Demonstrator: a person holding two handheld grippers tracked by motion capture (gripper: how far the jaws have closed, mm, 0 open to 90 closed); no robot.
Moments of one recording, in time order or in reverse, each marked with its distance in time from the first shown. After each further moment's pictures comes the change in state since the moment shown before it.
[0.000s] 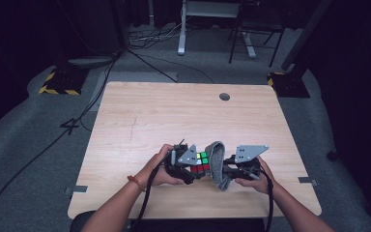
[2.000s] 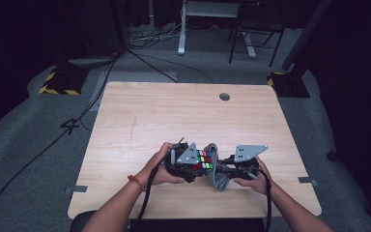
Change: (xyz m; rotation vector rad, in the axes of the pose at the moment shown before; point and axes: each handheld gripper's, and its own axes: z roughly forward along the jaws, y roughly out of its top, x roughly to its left) left arm -0.001 0.005 -0.005 -0.056 0.031 0.029; right arm -0.004 -0.008 0.006 -0.010 0.003 0.028
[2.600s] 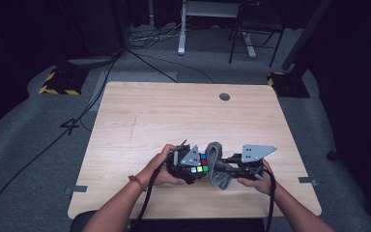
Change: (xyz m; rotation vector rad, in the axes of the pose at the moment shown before) left arm -0.001 -0.003 0.007 0.034 -0.006 -0.001; right arm 0.005 0.009 -0.014 -0.079 0.005 -0.022
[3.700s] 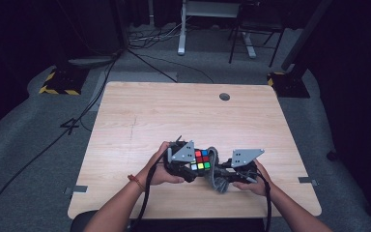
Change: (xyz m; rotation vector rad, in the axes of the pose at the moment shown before) left arm 0.005 0.004 -0.021 -0.180 -0.060 -0.040; right arm 0.007 -0.010 0.020 0.128 0.034 -0.035
